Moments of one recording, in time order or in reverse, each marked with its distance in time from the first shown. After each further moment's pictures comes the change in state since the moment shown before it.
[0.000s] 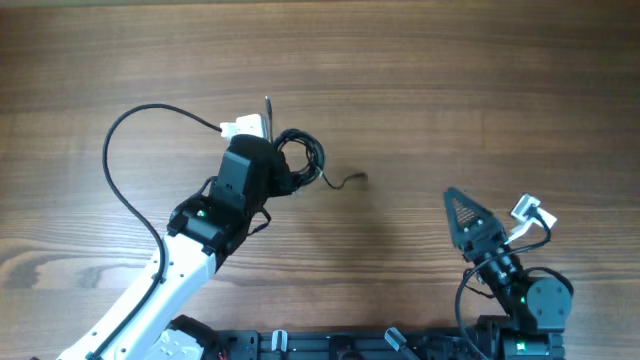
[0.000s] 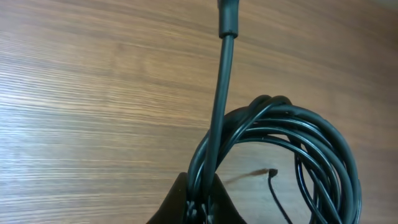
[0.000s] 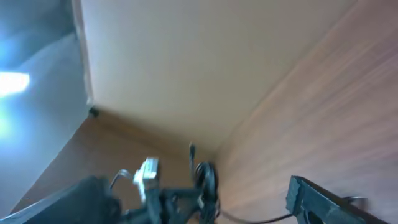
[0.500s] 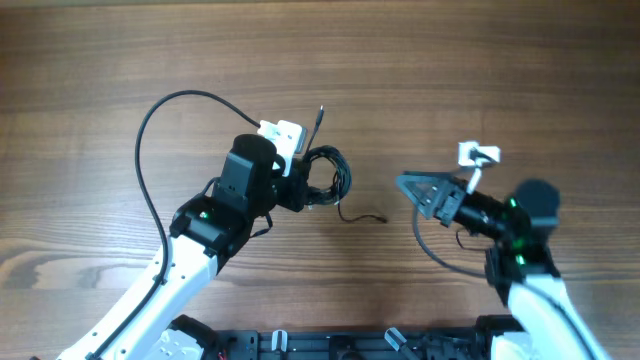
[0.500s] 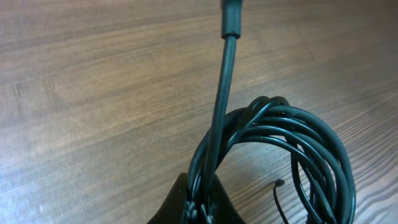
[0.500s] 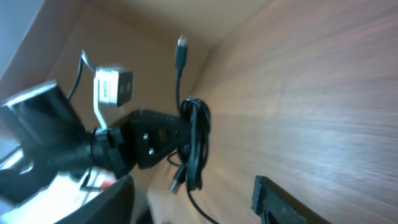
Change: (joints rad) left arm -0.022 -0.002 0.000 0.043 0.259 0.359; right arm 0.039 0.988 0.293 0.328 -0.494 -0.395
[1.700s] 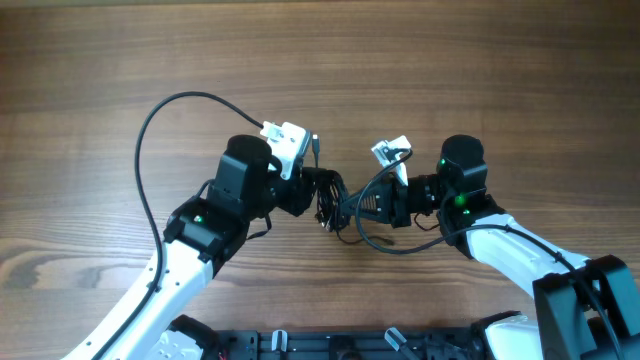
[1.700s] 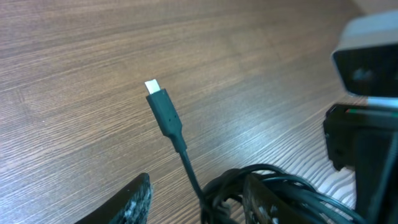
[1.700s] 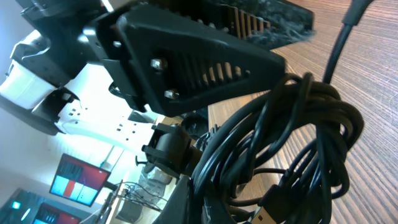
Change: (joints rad) left arm 0.007 -0.031 0.003 -0.005 0.104 0.034; right arm 0.282 0.437 0.196 0.140 -0.333 -0.165
